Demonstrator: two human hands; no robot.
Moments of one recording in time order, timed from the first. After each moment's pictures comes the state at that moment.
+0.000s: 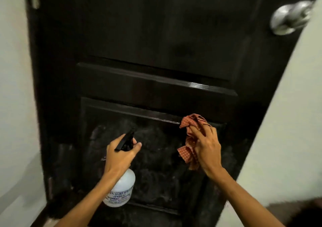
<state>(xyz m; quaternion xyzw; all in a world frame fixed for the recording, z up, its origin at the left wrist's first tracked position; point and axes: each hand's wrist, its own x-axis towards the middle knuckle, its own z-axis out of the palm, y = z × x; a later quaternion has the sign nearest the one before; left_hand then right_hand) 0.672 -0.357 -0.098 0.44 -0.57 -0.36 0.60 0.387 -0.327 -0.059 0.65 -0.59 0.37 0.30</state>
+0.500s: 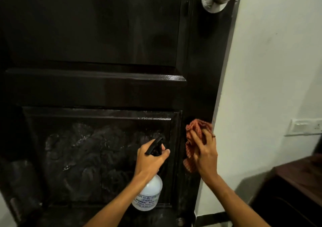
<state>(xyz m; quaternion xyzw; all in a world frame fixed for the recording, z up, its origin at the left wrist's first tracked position) 0.445 -0.293 -0.089 0.35 -0.68 -0.42 0.49 0.223 -0.257 -0.133 0.56 -0.65 0.43 0.28</state>
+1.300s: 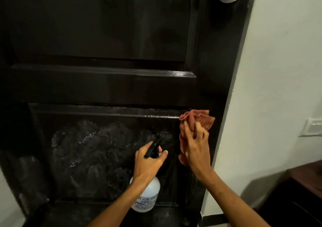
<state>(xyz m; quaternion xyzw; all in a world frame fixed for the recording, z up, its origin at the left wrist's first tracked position) 0.445 -0.311 -0.114 0.39 -0.67 -0.39 0.49 0.253 -0.284 -0.126 0.57 -0.68 0.34 0.30</state>
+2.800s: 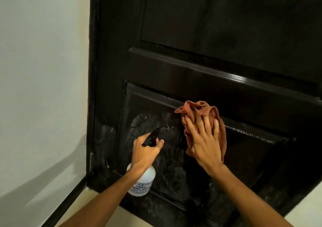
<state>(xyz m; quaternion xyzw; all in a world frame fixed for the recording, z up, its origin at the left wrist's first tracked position) 0.660 -0.395 -0.139 0.52 -0.54 -0.32 0.58 0.445 -0.391 -0.086 0.73 -0.57 0.15 0.34</state>
